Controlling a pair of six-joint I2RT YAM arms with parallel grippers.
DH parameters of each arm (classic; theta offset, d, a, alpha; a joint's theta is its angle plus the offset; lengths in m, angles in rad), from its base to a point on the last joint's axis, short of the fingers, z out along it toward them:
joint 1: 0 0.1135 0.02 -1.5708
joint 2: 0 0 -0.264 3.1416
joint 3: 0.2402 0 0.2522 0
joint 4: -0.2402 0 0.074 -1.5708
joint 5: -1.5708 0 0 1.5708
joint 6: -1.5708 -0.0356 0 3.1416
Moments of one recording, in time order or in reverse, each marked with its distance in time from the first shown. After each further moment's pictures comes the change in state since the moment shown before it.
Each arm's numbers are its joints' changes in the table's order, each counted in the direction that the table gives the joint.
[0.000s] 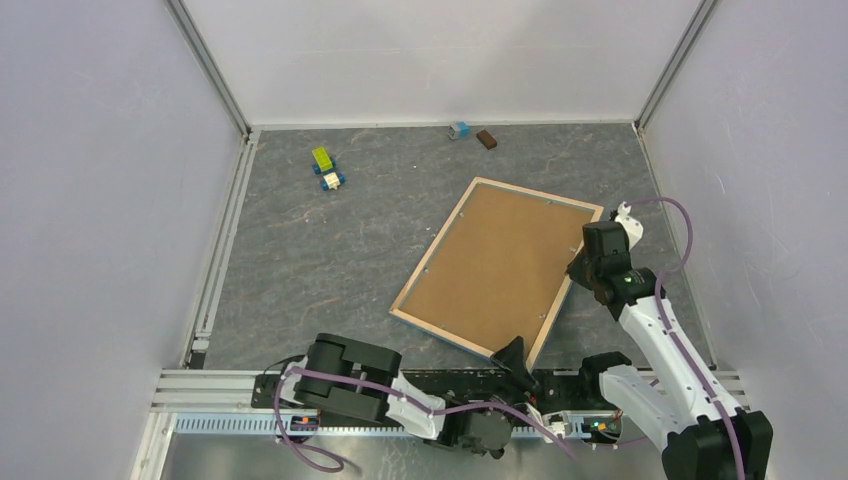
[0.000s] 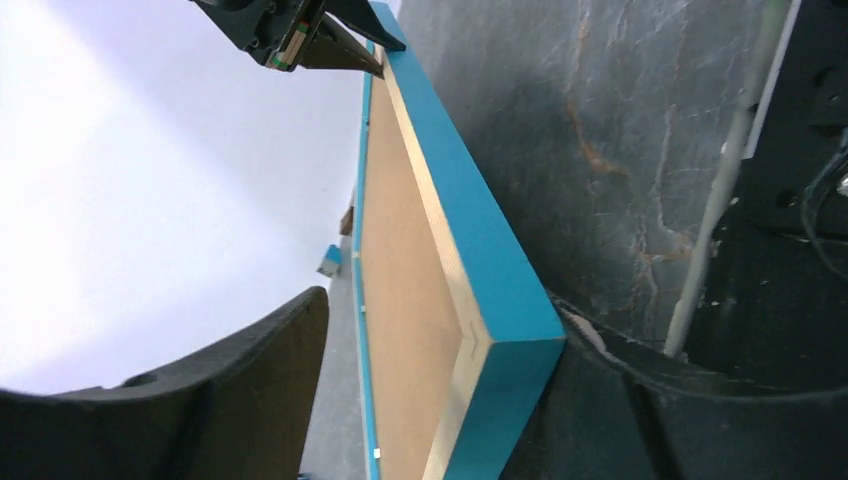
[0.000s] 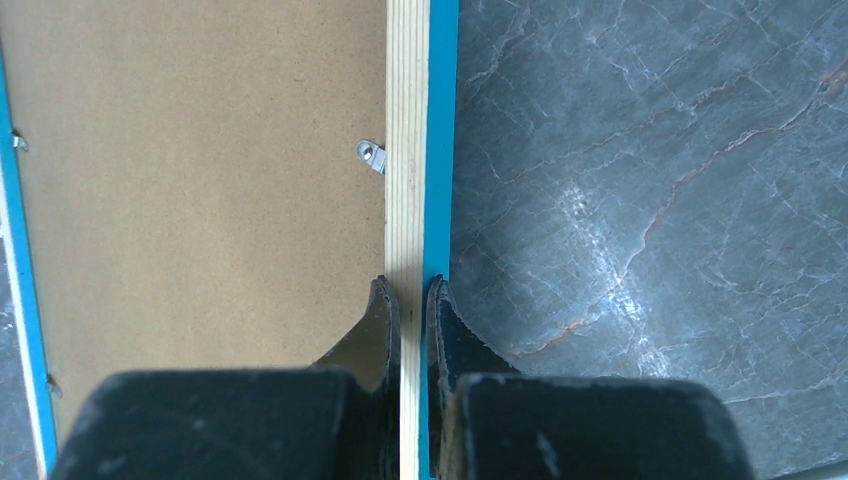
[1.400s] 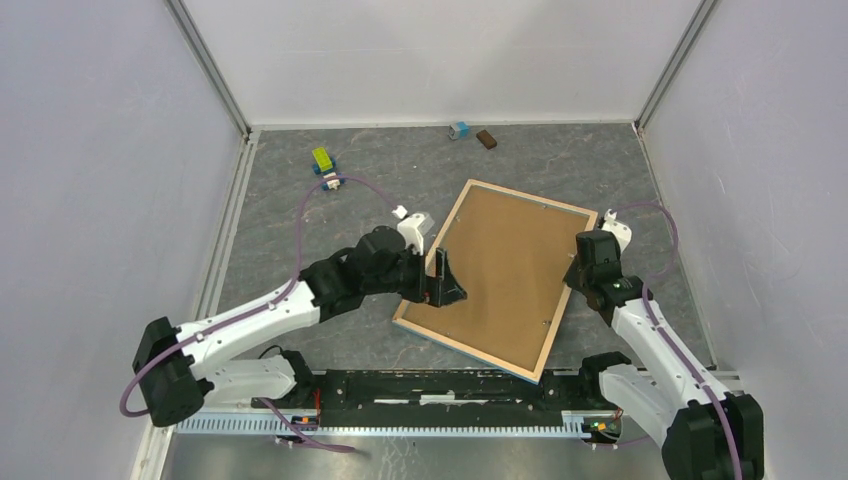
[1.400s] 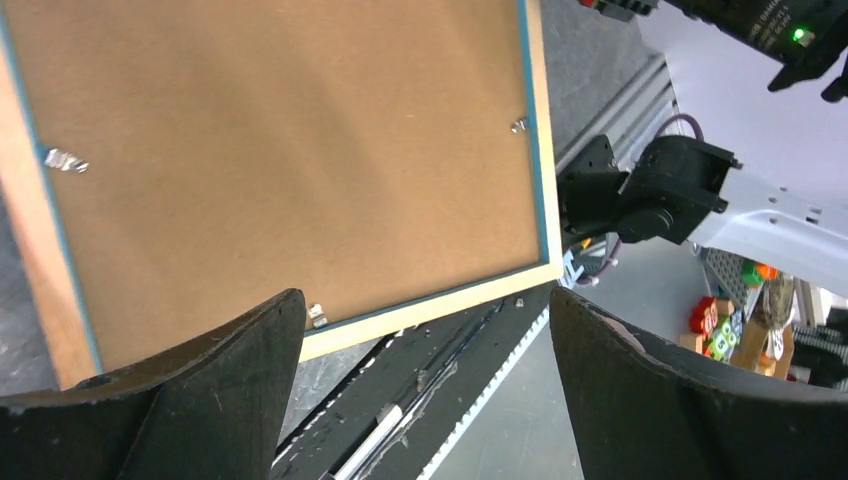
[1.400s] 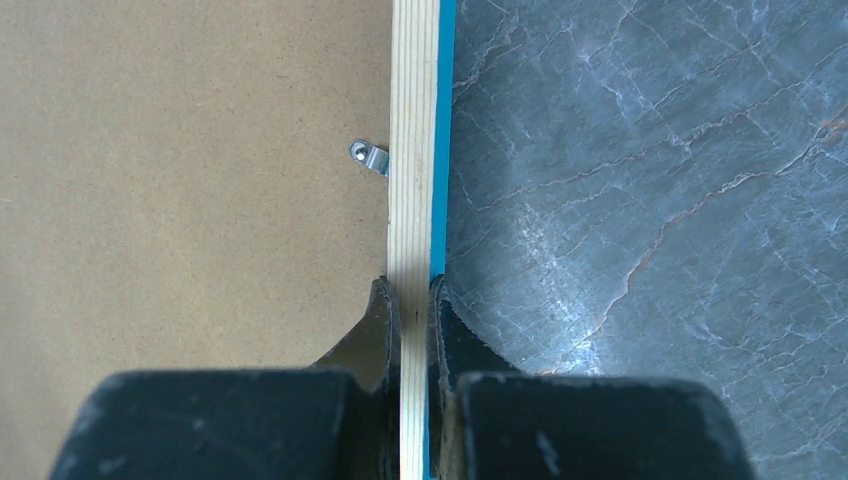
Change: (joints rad) left arm 0.877 -0.938 -0.116 -1.249 -1.184 1.677; right arm 0.000 0.028 -0.142 0.194 -0.039 0.122
